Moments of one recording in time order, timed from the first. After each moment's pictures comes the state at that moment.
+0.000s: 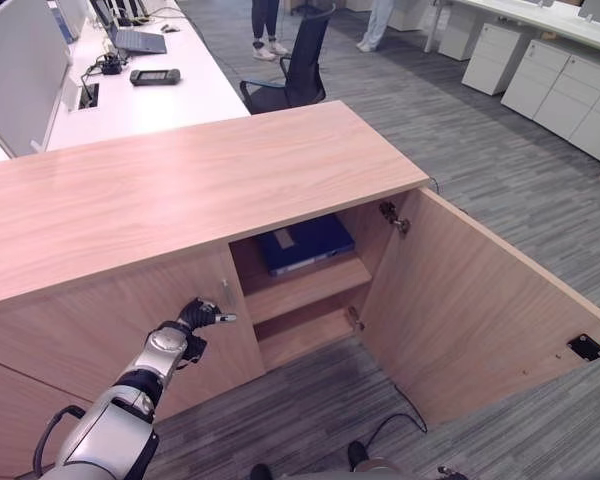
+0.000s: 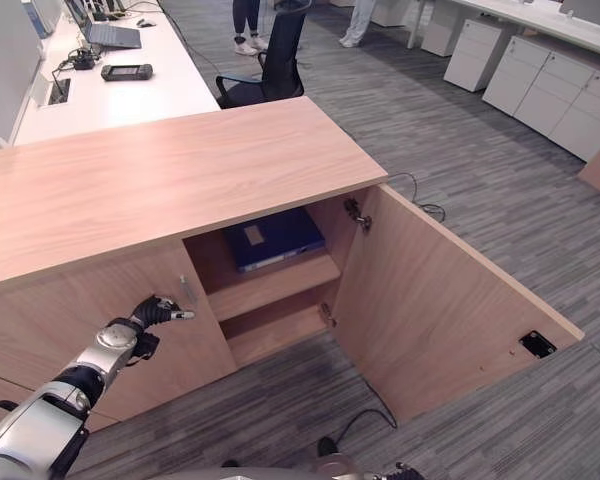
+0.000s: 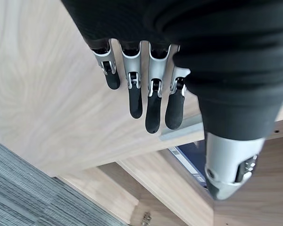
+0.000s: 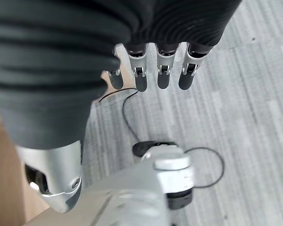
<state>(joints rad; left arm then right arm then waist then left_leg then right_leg) -0.50 0.51 -0.44 1.11 -0.22 -0.09 -0.04 0.05 -0.29 0.23 1.27 0.09 0.01 -0.02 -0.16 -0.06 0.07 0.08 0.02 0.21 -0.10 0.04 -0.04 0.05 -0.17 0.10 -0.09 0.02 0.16</state>
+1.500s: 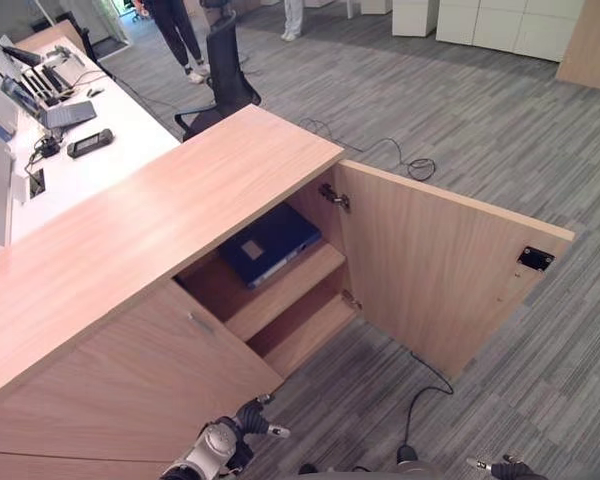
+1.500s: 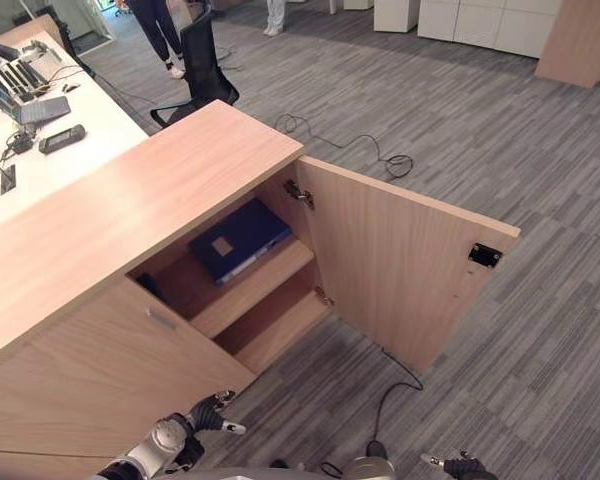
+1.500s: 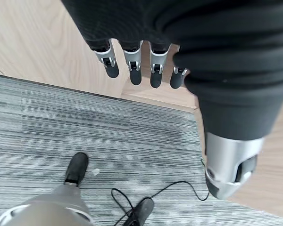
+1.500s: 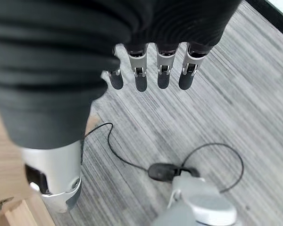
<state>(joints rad) -0.10 0.25 -0.51 1.00 0.10 -0.08 -0.07 0.02 -0.45 0.08 1.27 0.18 0.00 -0.08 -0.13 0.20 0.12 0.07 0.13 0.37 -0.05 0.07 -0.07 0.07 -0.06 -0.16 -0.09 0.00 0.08</state>
